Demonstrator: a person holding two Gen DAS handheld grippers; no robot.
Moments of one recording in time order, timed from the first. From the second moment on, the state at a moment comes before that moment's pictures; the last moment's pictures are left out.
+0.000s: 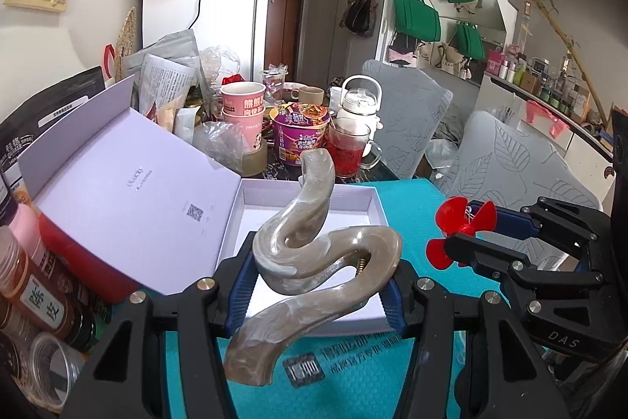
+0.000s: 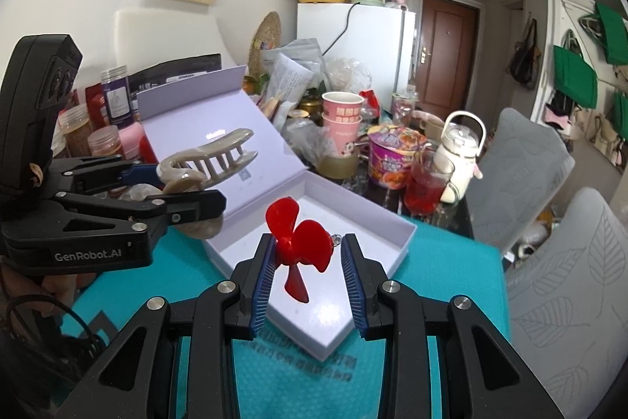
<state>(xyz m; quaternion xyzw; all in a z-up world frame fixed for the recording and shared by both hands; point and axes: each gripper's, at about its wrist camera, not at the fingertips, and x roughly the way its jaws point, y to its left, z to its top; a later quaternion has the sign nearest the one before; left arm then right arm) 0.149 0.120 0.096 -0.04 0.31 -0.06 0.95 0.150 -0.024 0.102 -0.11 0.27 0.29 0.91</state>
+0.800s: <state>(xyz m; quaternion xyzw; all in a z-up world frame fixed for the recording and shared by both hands) 0.258 0.133 0.083 0.00 0.32 -0.03 0.95 0.263 -0.002 0.096 -0.10 0.26 0.30 0.91</state>
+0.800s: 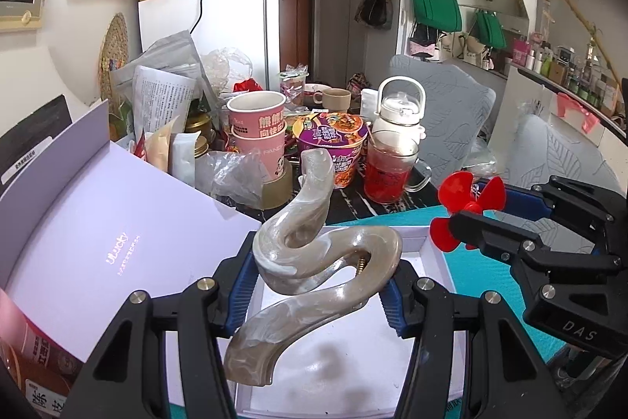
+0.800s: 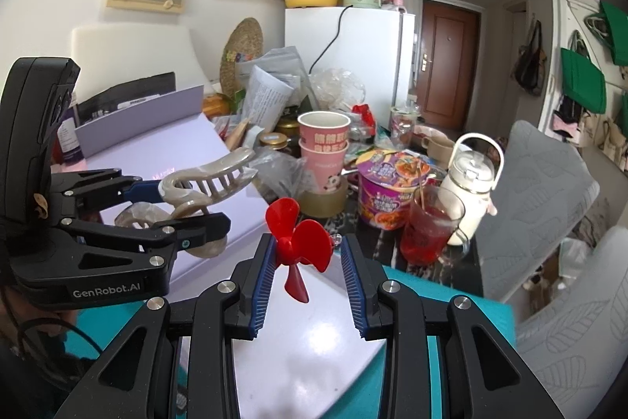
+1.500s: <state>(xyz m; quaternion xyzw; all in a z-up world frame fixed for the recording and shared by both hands) 0.307 0.131 0.005 0.01 0.42 -0.02 0.91 0.314 0.017 0.017 -0.12 0.36 0.29 0.88</state>
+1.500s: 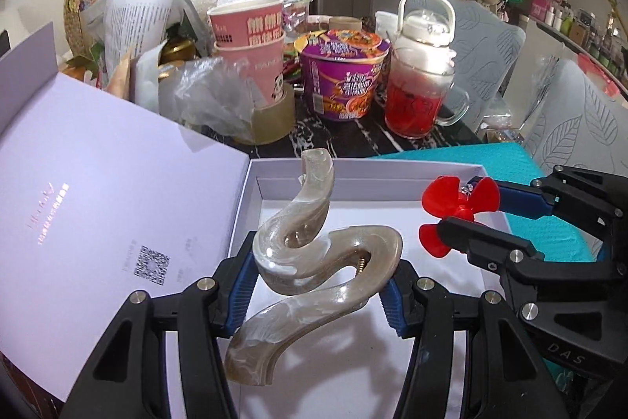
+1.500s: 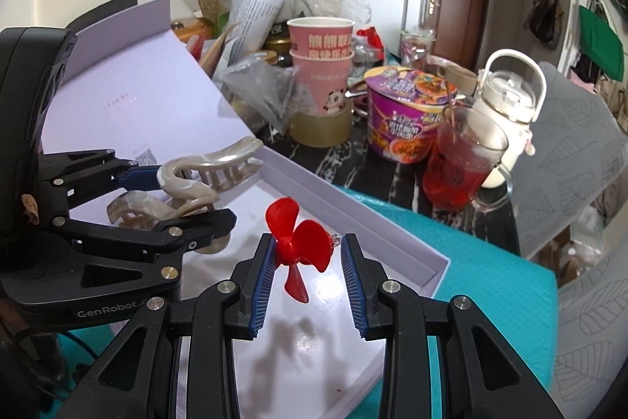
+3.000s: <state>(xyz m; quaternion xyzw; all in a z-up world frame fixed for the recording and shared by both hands) 0.285 0.145 0.039 -0.01 0.40 0.05 0.92 0.310 0.006 0.037 -0.12 0.37 0.25 0.89</state>
